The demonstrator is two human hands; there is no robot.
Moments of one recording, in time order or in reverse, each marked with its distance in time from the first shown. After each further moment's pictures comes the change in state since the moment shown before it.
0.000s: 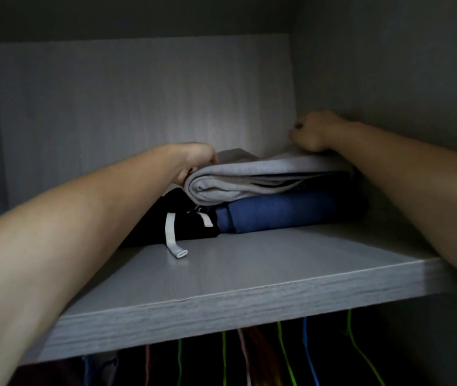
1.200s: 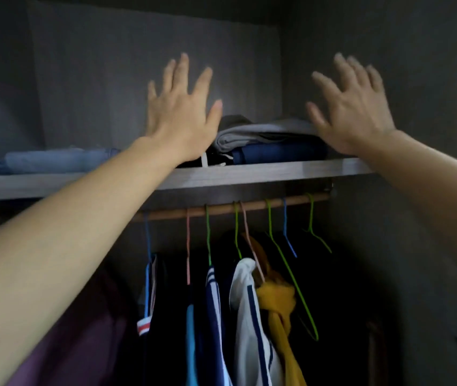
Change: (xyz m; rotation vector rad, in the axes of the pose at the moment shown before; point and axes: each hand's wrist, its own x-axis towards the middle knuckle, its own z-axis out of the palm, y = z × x) left_hand -0.219 -0.093 -0.027 0.799 0.836 0.767; right_hand -0.256 -0.031 -0.056 -0.347 0.579 -0.182
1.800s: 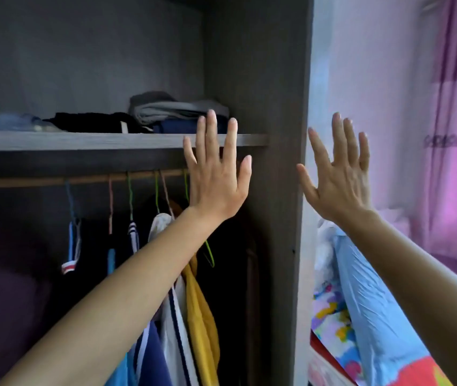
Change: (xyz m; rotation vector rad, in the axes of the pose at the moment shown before) left_hand -0.142 0.212 -0.005 -0.459 0.185 0.056; right_hand -0.223 0.090 -0.107 -0.166 0.042 0.094
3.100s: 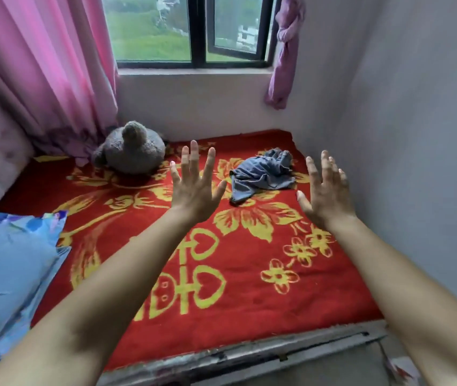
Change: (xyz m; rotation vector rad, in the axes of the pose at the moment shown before) left_hand -0.212 1.038 0.299 -0.944 -0.884 0.618; right_hand -0.517 0.807 -0.350 -0.905 -0.998 0.897
